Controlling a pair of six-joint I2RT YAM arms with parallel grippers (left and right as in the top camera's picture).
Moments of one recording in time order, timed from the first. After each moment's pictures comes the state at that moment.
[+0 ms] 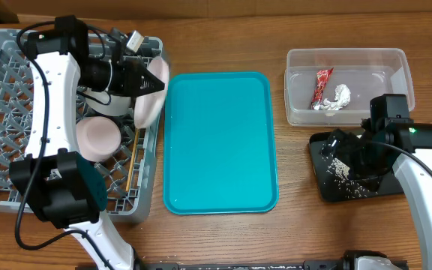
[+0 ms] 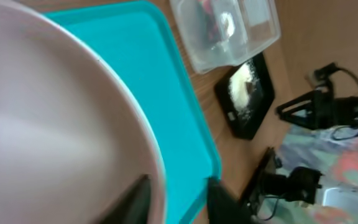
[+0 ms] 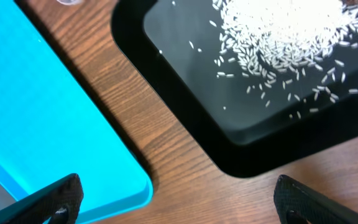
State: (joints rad) left arm 0.17 2.00 1.94 -1.48 0.90 0.45; right arm -0.05 1.33 1.06 -1.17 -0.23 0.53
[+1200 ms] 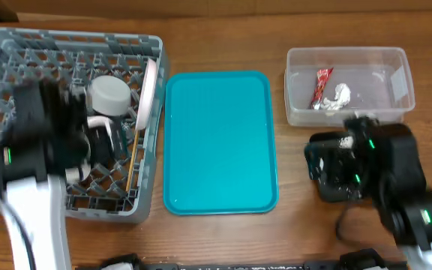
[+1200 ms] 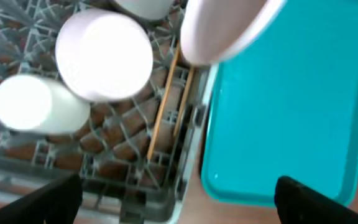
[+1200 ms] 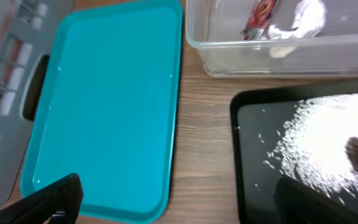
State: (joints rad) left arm 0.20 1.19 1.40 -1.35 0.14 -0.05; right arm 0.20 0.79 0.96 -0.98 -0.14 0.25
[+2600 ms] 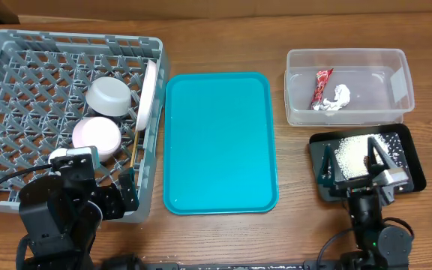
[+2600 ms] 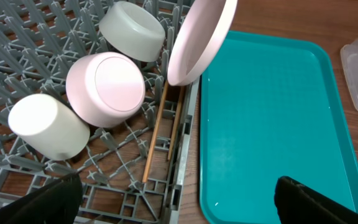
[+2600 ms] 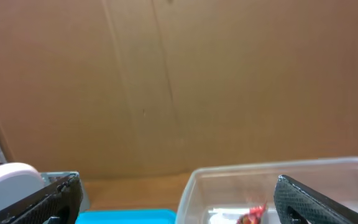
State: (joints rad) left arm 0.20 0.63 1.03 -1.14 0.16 -0.03; right arm 0.14 0.09 0.02 0.32 -0.02 0.22
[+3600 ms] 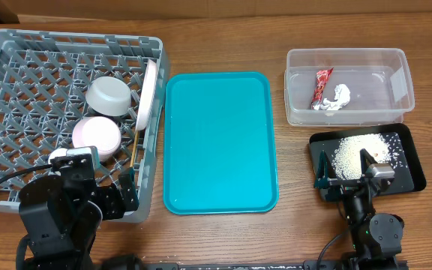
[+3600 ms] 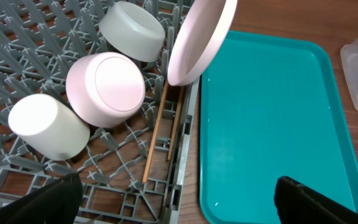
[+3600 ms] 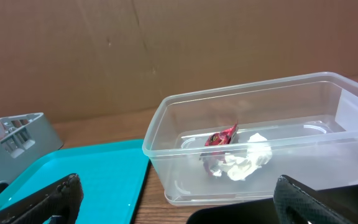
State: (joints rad) left arm 0.20 0.63 1.03 -1.14 0.16 -0.03; right arm 0.12 0.01 0.02 -0.03 0.01 0.22
